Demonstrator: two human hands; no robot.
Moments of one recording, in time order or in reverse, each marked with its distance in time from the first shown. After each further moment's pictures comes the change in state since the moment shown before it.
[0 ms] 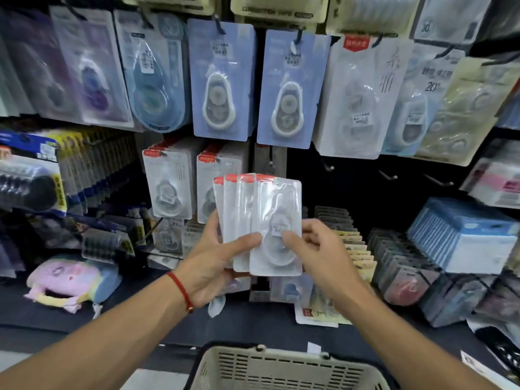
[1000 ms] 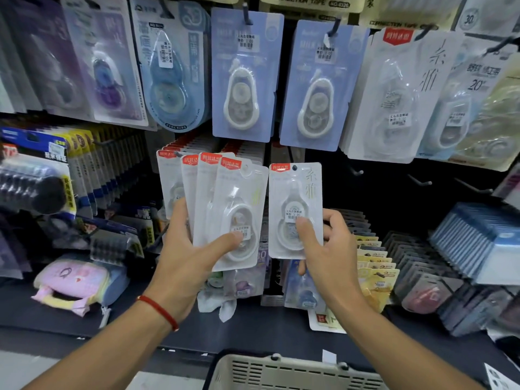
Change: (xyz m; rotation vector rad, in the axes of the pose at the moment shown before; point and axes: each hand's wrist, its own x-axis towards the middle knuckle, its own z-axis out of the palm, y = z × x) left_hand -0.011 0.022 -0.049 0.365 0.264 0.466; right_hand 0.028 0.004 0.044 0.055 0.267 -0.151
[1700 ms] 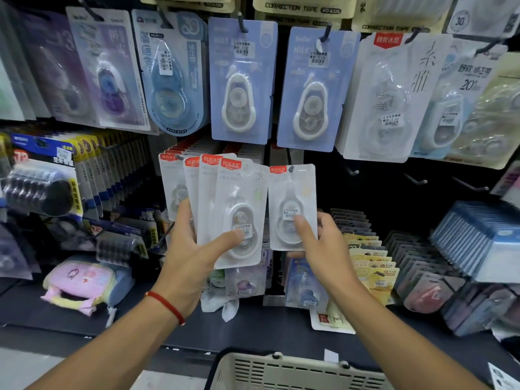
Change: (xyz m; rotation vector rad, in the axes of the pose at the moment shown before) left_hand -0.001 0.002 0.007 -0.072 -0.038 0.010; right_hand 0.015 0.007 -0.004 -0.048 -0.124 0.182
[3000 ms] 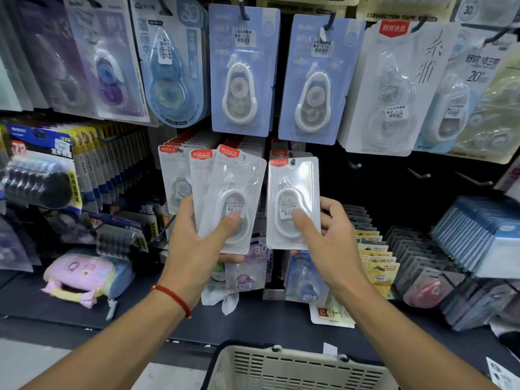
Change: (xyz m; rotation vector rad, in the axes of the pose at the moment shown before) left_hand -0.003 0.001 0.008 0.022 0.110 -0.096; right_hand -0.013 -0.011 -0.004 0.106 0.020 -0.135
